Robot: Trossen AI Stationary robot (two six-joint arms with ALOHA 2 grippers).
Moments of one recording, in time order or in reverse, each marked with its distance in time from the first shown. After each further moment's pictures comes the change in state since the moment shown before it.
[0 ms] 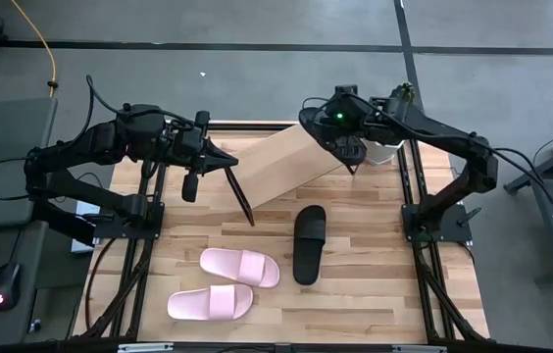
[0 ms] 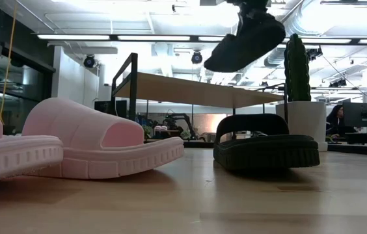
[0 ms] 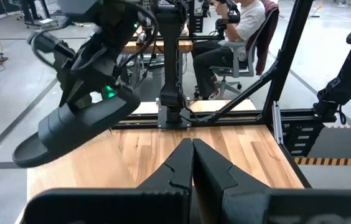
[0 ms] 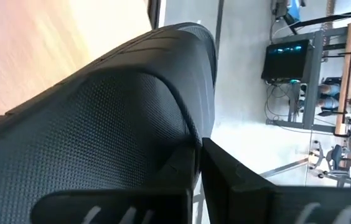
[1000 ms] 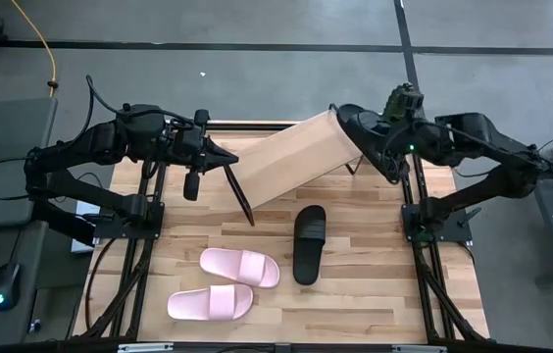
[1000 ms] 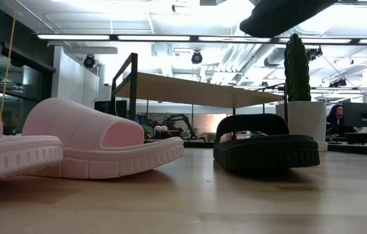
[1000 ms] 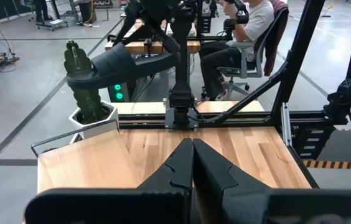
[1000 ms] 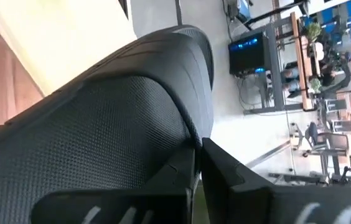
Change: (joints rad) left arm 0.000 0.000 0.000 0.003 -0.033 0.000; right arm 0.306 -0.304 -0.001 -0.319 0.271 0.362
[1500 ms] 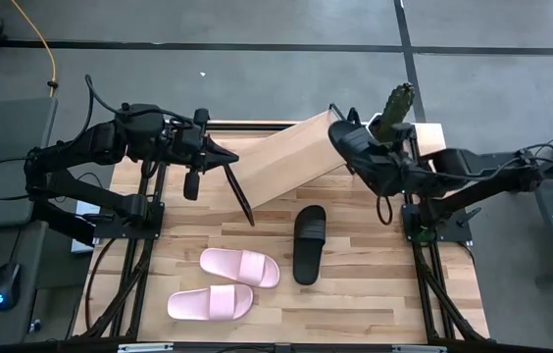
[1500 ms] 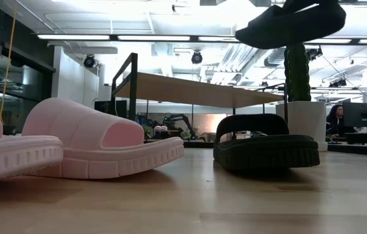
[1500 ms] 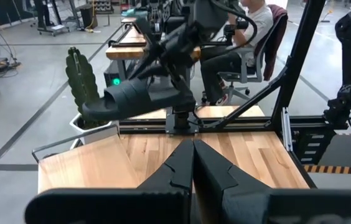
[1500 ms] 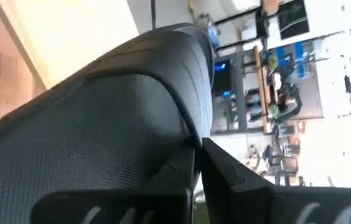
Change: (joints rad) left arm 0.000 0.000 0.000 0.023 0.000 0.000; right arm 0.202 -0.159 -0.467 0.321 0.234 -0.011
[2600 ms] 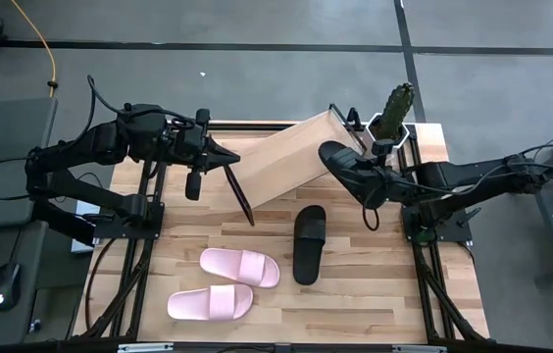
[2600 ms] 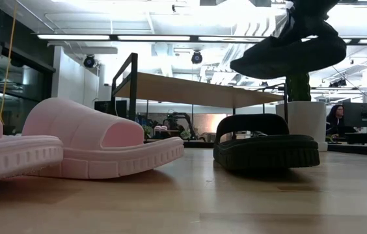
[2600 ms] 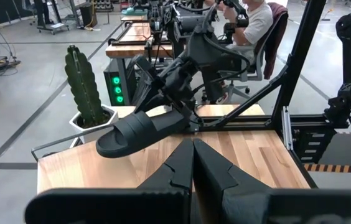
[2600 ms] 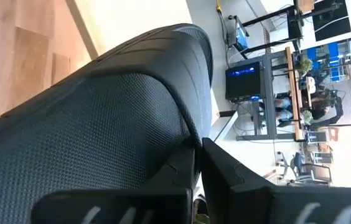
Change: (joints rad) left arm 0.000 0.006 0.000 -0.002 0.000 0.000; right arm -0.045 -0.027 -0.267 0.232 -0.130 -0.009
